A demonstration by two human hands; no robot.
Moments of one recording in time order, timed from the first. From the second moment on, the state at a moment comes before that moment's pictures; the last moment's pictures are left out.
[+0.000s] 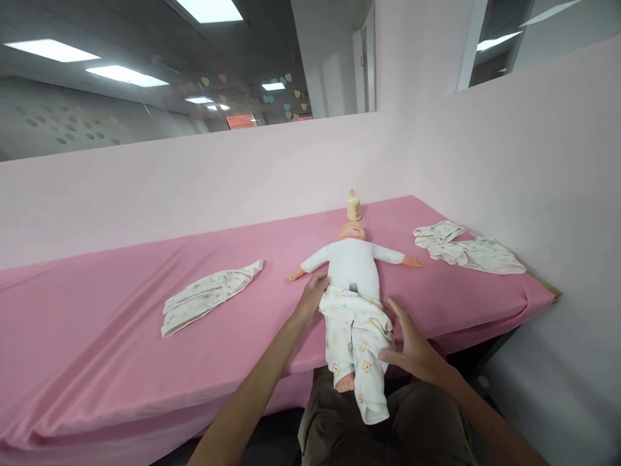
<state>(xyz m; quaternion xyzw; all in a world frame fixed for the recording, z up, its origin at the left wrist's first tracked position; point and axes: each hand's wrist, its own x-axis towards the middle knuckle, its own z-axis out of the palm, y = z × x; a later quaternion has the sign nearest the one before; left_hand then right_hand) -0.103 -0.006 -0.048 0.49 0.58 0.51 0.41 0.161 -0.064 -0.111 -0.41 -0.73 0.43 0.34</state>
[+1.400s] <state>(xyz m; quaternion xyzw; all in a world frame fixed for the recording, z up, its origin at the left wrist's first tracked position) -0.078 -0.146 -0.098 0.84 0.43 0.31 -0.13 0.137 -0.099 -0.118 -0.40 -0.78 0.31 0.37</state>
